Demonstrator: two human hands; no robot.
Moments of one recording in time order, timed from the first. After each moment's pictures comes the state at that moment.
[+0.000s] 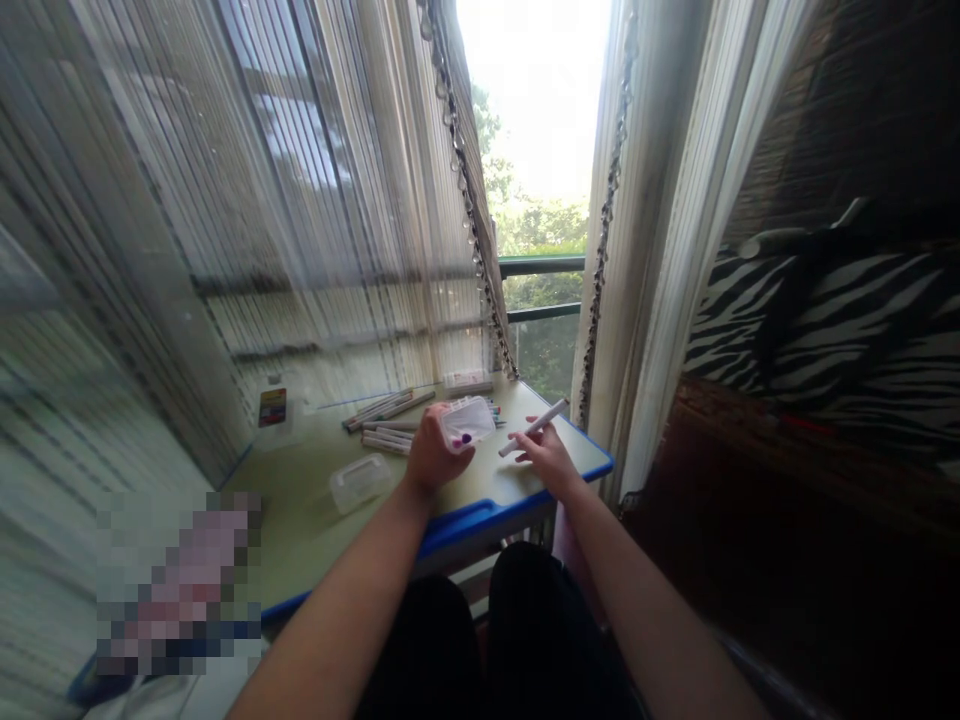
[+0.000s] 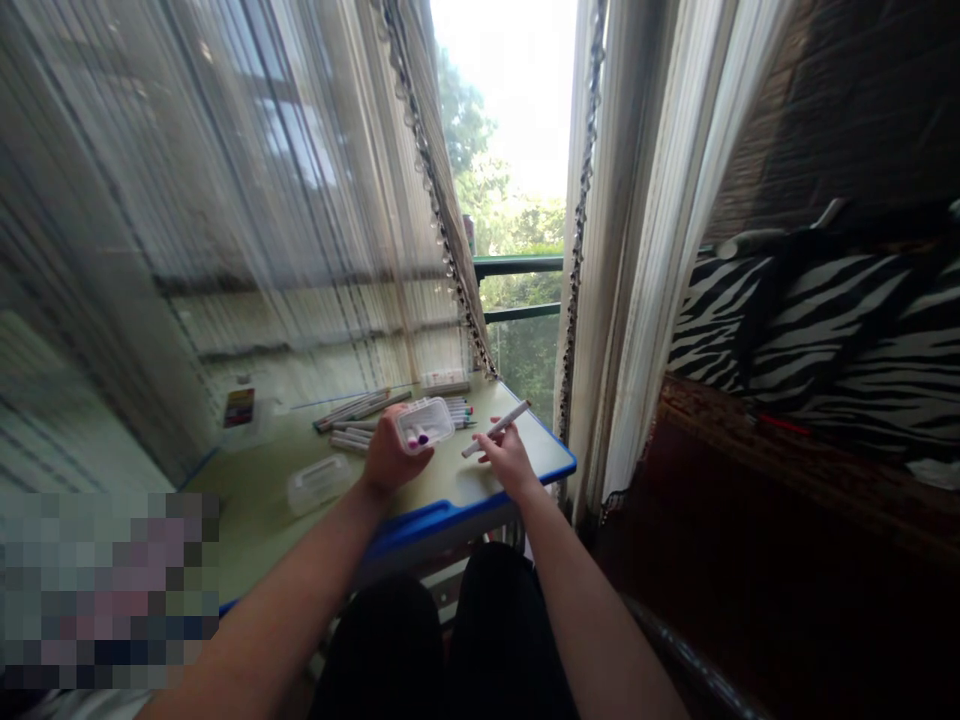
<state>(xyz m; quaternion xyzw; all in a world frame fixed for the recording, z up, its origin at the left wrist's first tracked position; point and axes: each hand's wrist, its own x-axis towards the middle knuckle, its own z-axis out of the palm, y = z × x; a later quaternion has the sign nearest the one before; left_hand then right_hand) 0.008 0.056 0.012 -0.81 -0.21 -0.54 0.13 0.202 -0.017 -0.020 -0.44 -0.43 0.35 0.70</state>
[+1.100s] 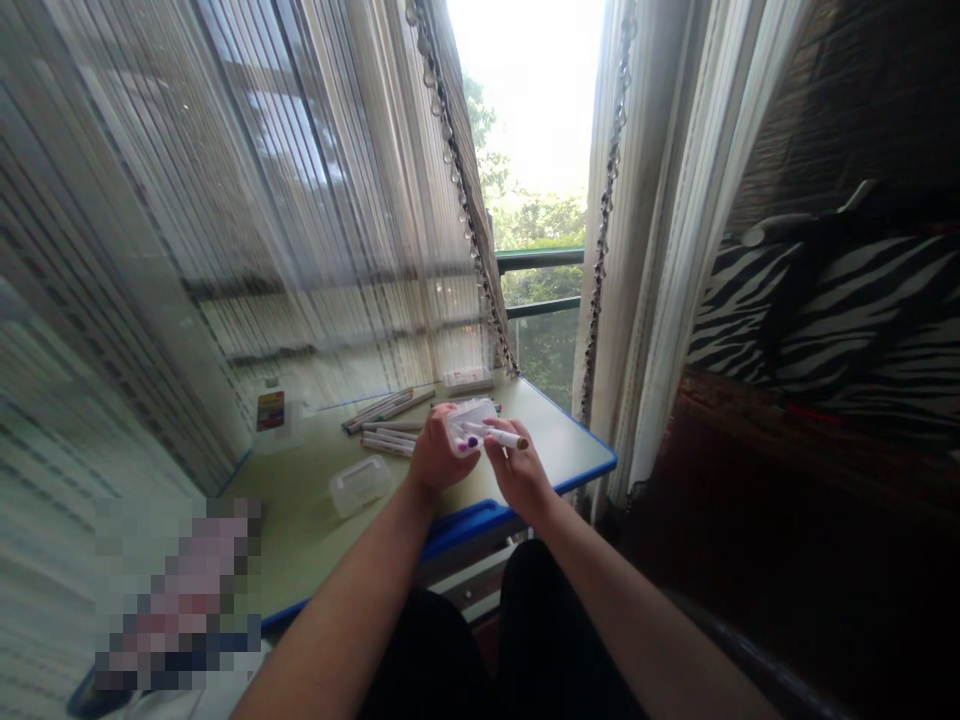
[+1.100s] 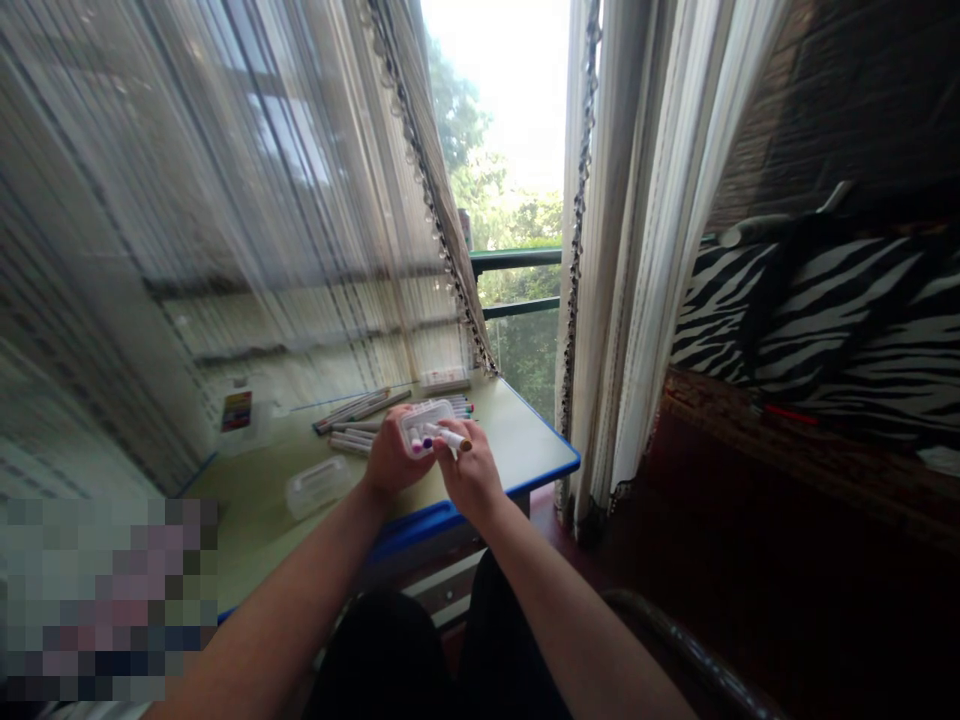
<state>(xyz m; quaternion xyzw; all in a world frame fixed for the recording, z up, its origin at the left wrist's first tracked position) 0.015 0.051 0.012 -0.80 -0.19 -0.54 0.17 0.147 -0.050 0.011 -0.45 -0.64 -0.02 0.62</state>
